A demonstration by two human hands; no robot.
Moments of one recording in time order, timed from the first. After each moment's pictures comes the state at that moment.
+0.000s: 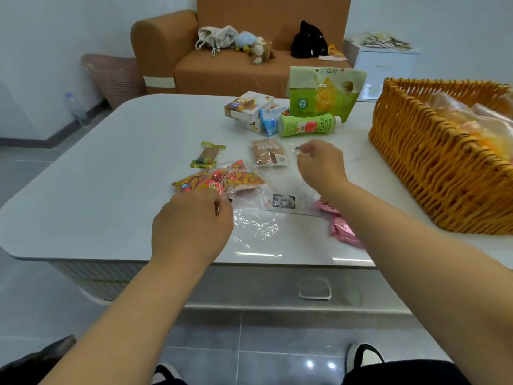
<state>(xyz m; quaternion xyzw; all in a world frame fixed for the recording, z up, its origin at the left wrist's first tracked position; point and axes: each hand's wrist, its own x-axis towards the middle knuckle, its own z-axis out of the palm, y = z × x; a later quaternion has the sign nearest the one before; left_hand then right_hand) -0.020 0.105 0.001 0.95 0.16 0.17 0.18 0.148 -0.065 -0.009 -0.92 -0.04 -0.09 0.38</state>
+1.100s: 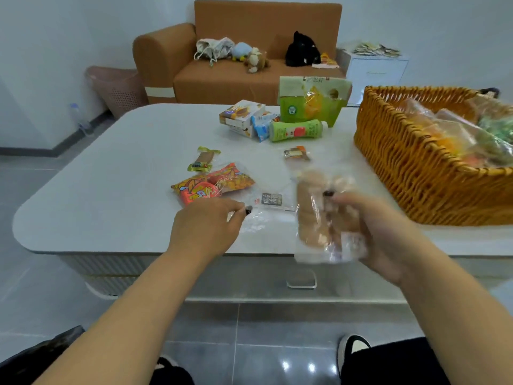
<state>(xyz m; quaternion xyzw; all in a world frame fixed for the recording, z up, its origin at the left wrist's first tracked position) -0.028 0.087 -0.001 0.98 0.07 0.12 0.17 -0.015 -0.139 0.042 -0.63 0.02 0.22 0.75</state>
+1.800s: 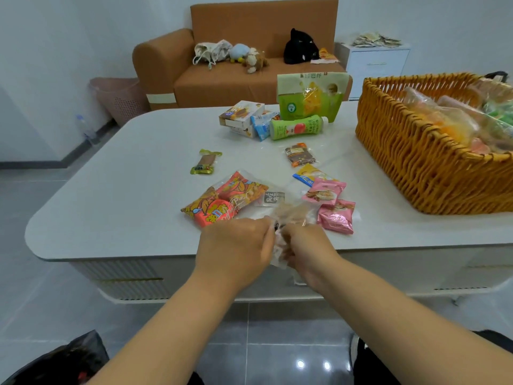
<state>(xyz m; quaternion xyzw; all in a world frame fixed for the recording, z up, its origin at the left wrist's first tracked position) -0.046 0.058 -0.018 0.95 -0.09 0.30 0.03 -0.009 -0.066 -0.026 -0.63 0.16 0.19 0.73</state>
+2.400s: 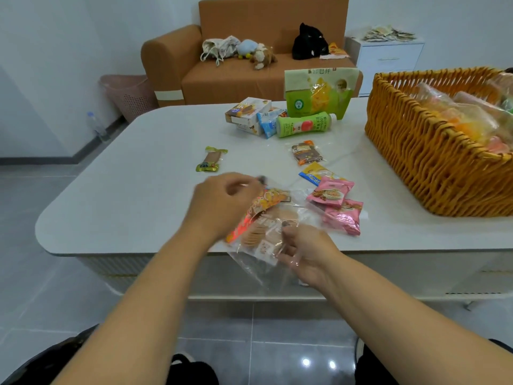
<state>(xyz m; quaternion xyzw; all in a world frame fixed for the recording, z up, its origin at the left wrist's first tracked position) -0.009 0.082 0.014 0.88 0.06 0.15 0.45 0.003 -0.061 -0.041 -0.53 0.20 0.23 0.79</state>
